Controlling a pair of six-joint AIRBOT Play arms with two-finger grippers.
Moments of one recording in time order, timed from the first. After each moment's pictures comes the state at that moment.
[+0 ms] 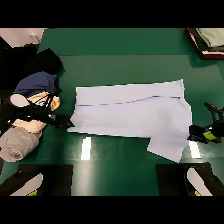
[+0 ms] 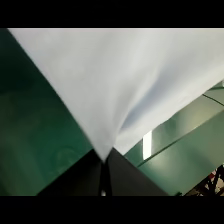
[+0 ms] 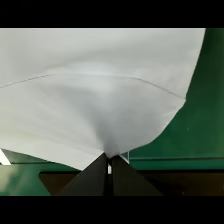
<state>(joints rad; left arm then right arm) 0.01 -1.03 0.72 0.93 -1.30 -1.22 -0.42 -0.82 0.66 -1.40 1.56 1.48</state>
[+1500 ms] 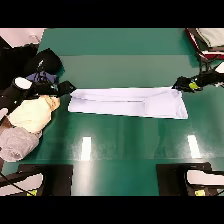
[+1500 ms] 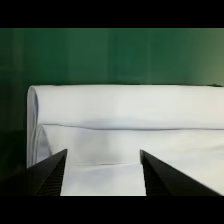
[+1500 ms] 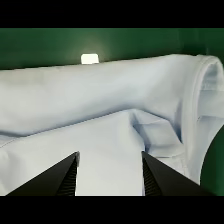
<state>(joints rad) 0.01 -1.32 0.99 0.79 -0.73 -1.25 -0.22 -1.45 1.30 -1.19 1.16 1.41</state>
